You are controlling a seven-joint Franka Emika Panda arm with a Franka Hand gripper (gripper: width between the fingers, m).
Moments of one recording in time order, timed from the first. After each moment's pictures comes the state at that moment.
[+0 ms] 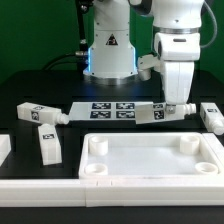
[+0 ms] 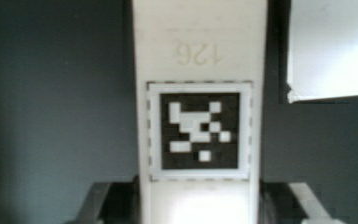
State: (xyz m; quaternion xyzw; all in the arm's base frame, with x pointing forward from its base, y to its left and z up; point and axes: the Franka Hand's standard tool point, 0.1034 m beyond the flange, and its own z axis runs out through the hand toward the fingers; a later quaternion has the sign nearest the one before) arm 0.420 0.102 0.039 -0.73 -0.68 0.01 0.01
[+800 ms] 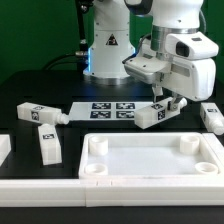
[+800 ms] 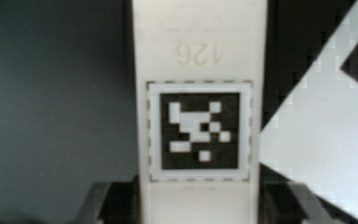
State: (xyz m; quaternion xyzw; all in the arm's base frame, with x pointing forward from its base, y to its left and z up) arm 0.402 0.097 0.036 -0.46 -0.89 0.03 0.00
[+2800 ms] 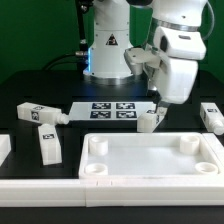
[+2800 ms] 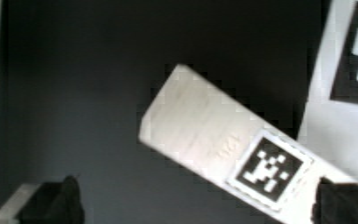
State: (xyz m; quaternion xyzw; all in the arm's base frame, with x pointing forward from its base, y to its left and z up) arm 0.441 0.065 0.054 -0.72 -0.69 0.08 -0.03
